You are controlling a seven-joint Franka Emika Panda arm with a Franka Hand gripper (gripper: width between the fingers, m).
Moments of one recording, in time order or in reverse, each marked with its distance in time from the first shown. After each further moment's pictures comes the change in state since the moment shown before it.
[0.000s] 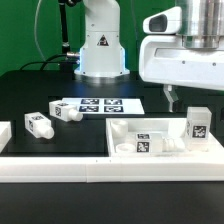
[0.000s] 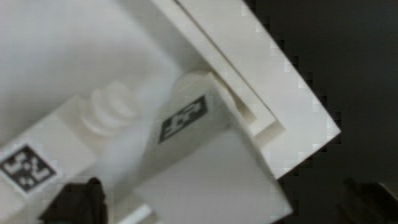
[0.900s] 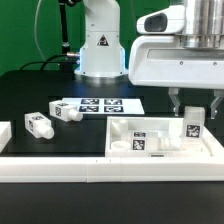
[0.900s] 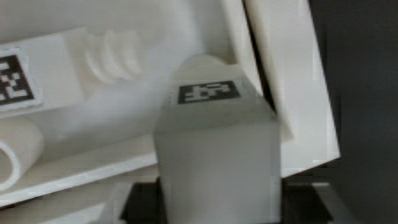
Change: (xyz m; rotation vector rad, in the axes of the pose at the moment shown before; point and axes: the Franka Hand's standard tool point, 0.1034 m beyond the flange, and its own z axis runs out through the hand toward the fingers) arm 0.004 0.005 0.001 -0.001 0.003 -0.189
